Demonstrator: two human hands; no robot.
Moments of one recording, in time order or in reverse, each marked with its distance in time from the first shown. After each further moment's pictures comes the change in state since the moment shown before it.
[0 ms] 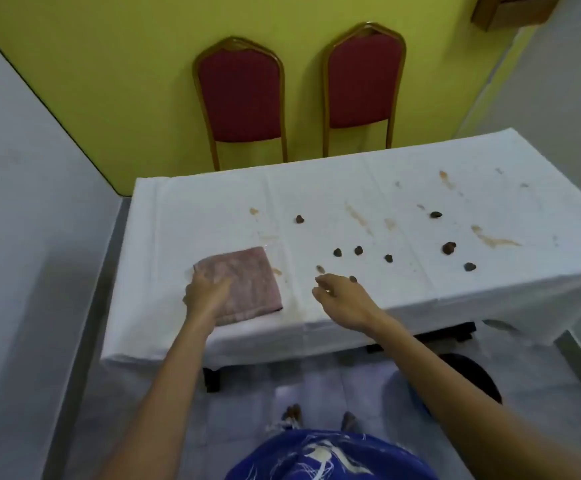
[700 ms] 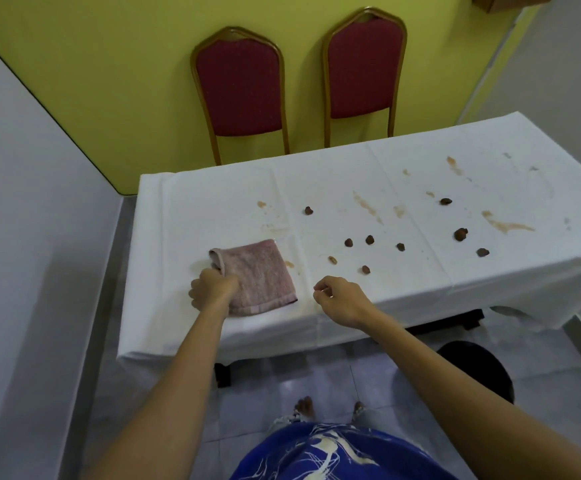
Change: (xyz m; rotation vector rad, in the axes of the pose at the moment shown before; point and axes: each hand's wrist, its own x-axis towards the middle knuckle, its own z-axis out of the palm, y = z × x) left_hand 0.012 0.003 -0.002 0.219 0.187 -0.099; right_hand 0.013 -0.005 0.038 -0.008 -0.018 0.084
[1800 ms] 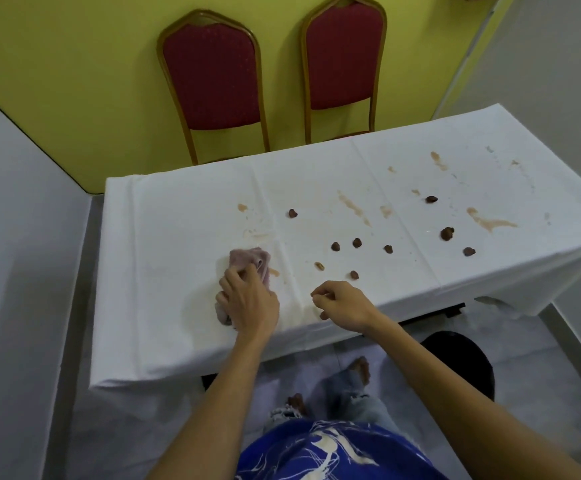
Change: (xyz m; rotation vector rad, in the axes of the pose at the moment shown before) left_hand -0.049 0.019 0.075 0.362 0.164 0.564; right_hand 0.013 0.016 -0.018 0.143 -0.004 0.053
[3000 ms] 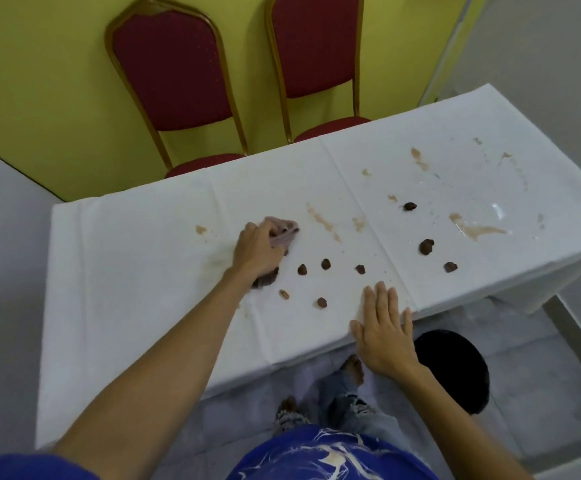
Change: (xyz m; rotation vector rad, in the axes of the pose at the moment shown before) left_hand 0.119 0.135 0.010 -0.156 -0.389 0.250; right_hand 0.018 0.126 -0.057 -0.559 0.161 0.158
